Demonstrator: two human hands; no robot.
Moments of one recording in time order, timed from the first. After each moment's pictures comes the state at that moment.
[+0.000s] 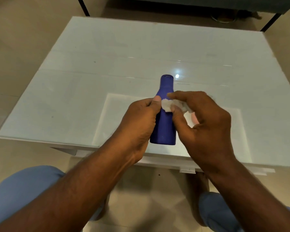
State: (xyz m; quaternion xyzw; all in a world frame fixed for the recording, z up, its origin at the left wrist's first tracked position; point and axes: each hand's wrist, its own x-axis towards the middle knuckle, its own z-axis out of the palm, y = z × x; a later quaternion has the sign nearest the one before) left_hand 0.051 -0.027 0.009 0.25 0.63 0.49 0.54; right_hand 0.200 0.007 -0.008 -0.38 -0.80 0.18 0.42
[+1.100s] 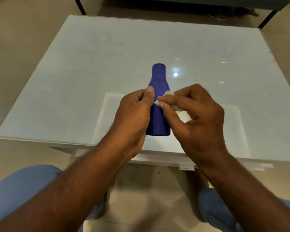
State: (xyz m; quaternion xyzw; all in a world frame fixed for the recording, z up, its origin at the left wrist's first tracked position) left_hand 0.047 -0.028 0.016 0.28 0.64 0.52 0.49; right_hand 0.189 0.006 -0.008 -0.38 -0.80 0.16 0.43
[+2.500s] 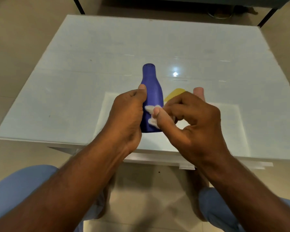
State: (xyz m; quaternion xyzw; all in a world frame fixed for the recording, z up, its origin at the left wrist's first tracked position) left_hand 0.043 -0.027 0.019 0.19 0.64 0.54 0.51; right_hand 0.192 -0.004 -0.004 -0.39 -0.80 0.23 0.39
